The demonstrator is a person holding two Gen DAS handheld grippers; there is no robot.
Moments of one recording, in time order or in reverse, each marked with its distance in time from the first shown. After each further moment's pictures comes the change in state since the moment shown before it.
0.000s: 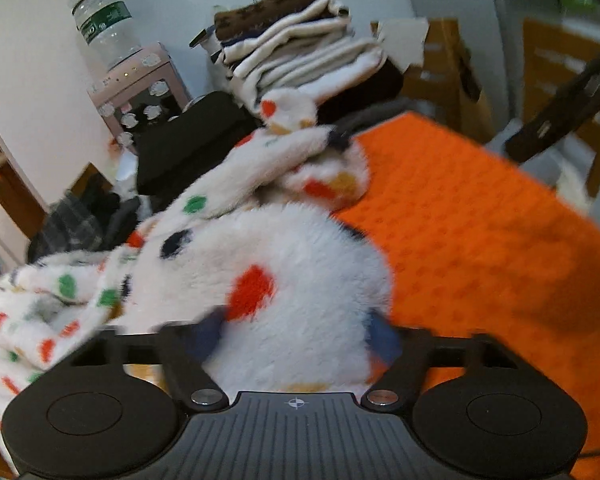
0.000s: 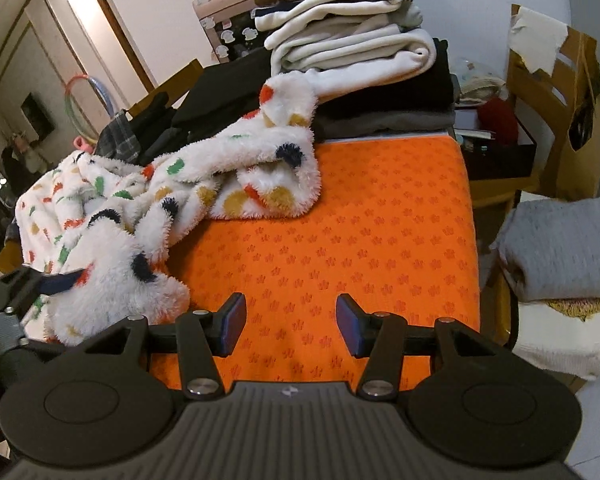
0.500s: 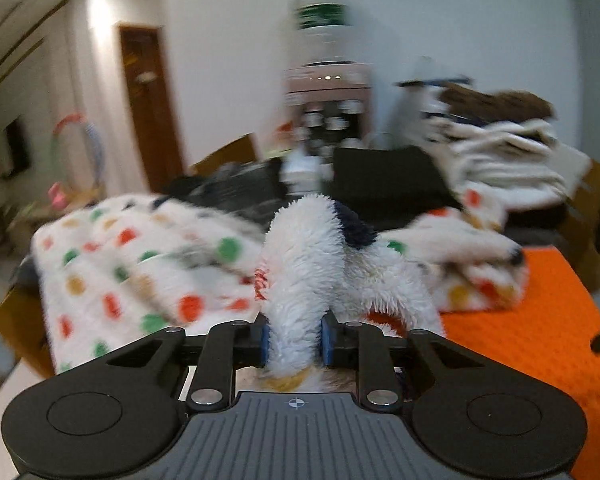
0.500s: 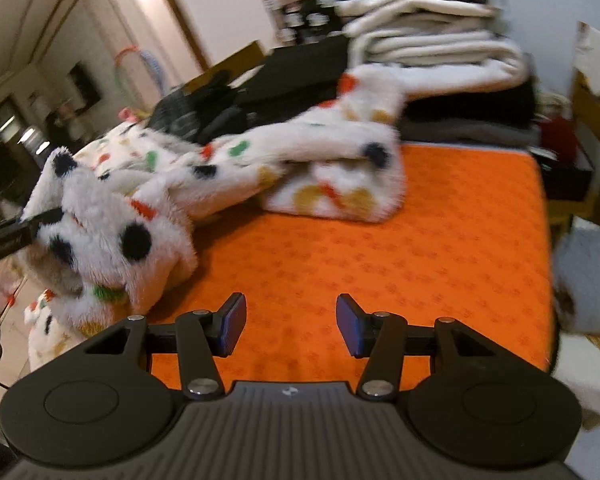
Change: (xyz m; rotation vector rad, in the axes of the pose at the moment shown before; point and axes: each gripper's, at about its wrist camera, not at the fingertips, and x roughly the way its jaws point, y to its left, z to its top) left arm -0.052 0.146 -0.022 -0.550 -0.073 0.261; right arm 0.035 0.053 0.017 -0.140 0.051 0.141
